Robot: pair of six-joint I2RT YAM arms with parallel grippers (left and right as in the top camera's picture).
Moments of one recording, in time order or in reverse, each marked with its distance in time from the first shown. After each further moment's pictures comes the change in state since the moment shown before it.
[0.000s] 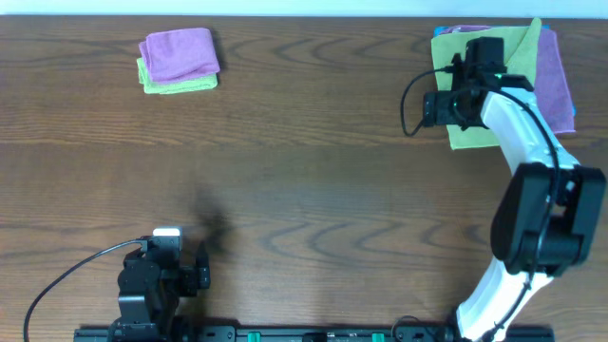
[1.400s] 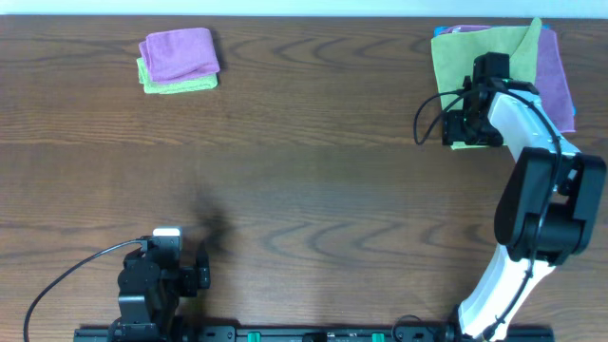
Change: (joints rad) left arm 0.000 0.000 0.000 0.000 0.000 0.000; right arm -0.069 0.064 -0.013 -0.087 0.092 -0.015
